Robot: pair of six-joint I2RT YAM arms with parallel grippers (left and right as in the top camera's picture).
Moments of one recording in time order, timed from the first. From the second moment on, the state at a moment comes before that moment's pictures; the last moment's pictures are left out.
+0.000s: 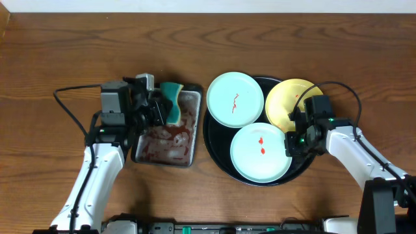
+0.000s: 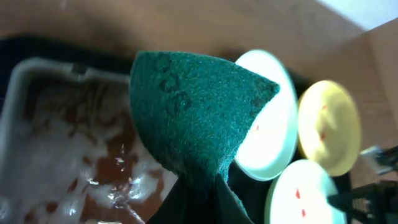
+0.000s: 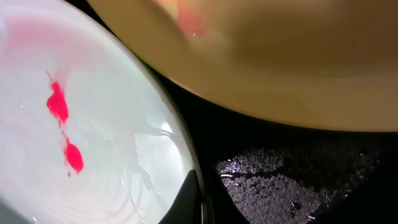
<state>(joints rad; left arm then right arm) -0.01 1.29 0.76 -0.28 0.53 -0.30 0.11 1.54 0.77 -0.69 -0.21 0.09</state>
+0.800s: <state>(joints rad) -0.35 1.42 0.74 -0.43 0.15 -0.31 0.11 1.54 0.77 -0.69 -0.21 0.09</state>
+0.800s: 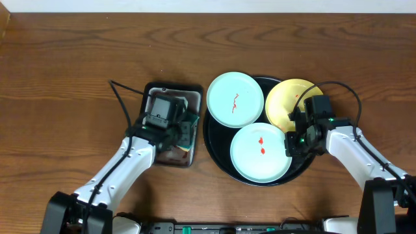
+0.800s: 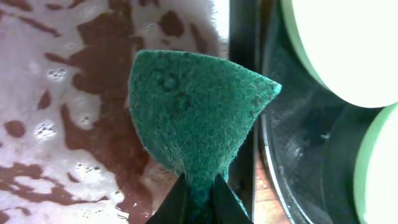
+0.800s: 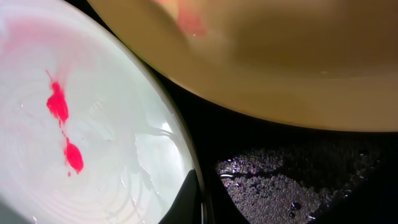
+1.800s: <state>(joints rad) -0.38 1.44 0.74 -0.35 0.17 -0.41 0.11 1.54 0.77 -0.69 -0.21 0.09</state>
